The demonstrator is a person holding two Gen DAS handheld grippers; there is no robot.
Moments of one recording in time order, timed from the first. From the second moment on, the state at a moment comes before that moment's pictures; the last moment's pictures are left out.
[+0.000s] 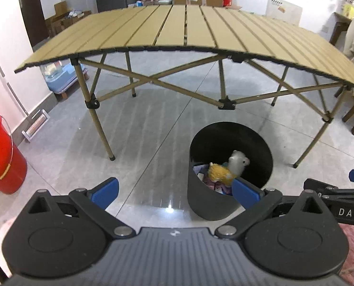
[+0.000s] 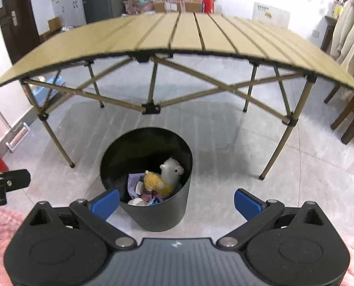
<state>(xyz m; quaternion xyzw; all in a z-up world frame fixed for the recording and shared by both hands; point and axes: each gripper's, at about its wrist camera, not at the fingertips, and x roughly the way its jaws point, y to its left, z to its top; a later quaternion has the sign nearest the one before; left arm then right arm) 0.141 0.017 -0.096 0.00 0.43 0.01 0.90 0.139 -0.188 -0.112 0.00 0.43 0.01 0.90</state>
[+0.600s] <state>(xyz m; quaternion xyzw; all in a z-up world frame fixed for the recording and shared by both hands) 0.054 0.025 -0.050 -0.01 0.41 -0.02 0.91 0.052 -0.181 -0.036 0.00 0.38 0.04 0.93</state>
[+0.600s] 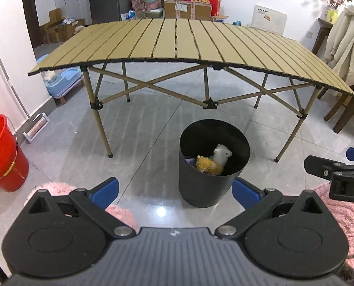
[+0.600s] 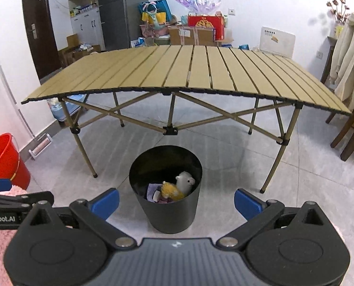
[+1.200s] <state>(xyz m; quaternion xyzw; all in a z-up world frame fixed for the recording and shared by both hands) 0.044 0.025 -0.041 -0.01 0.39 -0.02 0.92 0.041 -0.178 -0.024 0.00 0.36 0.04 0.93</state>
